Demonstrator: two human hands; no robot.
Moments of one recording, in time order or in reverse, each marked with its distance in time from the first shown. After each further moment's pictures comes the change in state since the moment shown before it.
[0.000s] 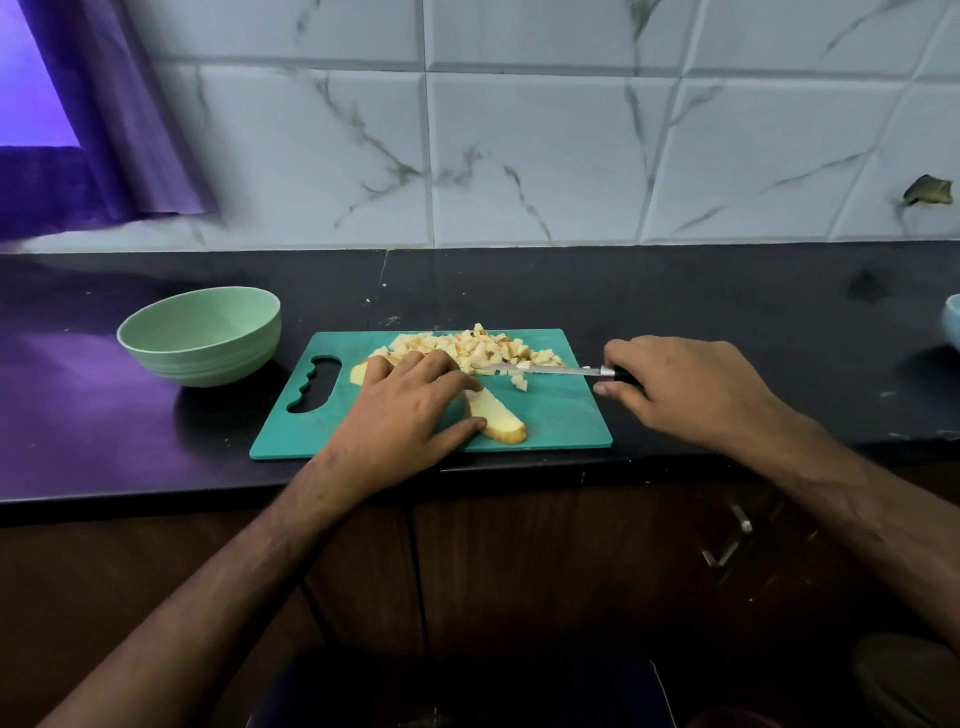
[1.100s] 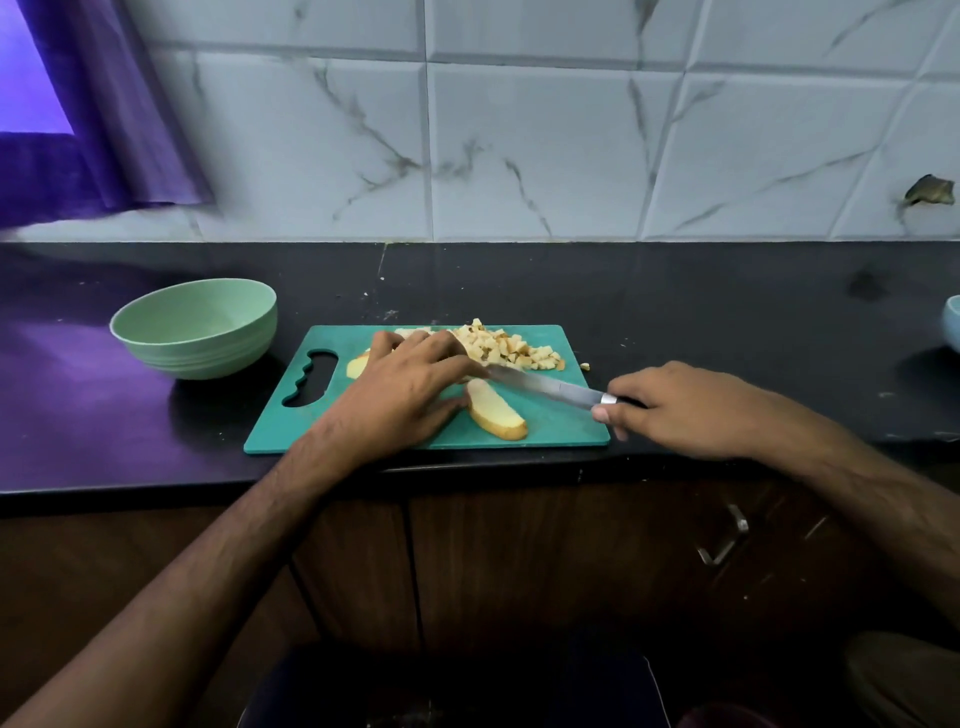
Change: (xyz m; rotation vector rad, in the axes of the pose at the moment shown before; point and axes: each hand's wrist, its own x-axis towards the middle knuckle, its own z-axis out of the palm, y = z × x) left_hand 0.016 -0.015 0.005 -0.078 0.111 0.142; right_hand -0.007 -0.006 -0.016 0.347 -0.437 0.061
